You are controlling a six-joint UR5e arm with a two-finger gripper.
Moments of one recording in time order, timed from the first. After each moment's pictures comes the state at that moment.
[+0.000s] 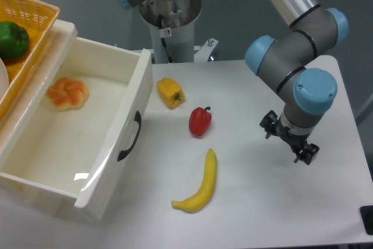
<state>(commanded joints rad) 2.67 -2.13 -1.36 -1.22 1.59 1.44</state>
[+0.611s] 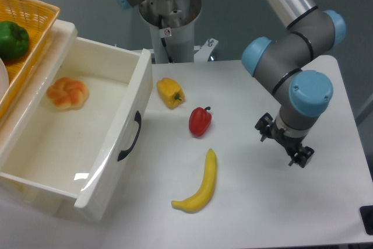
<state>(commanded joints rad) 2.61 -2.09 -1.40 -1.21 1.58 1.43</state>
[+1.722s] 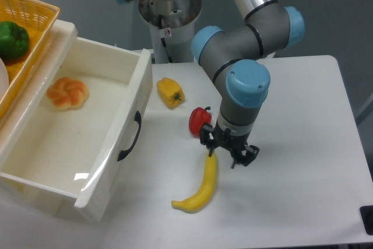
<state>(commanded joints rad) 2.48 -2.01 -1.47 -1.17 1.33 0.76</state>
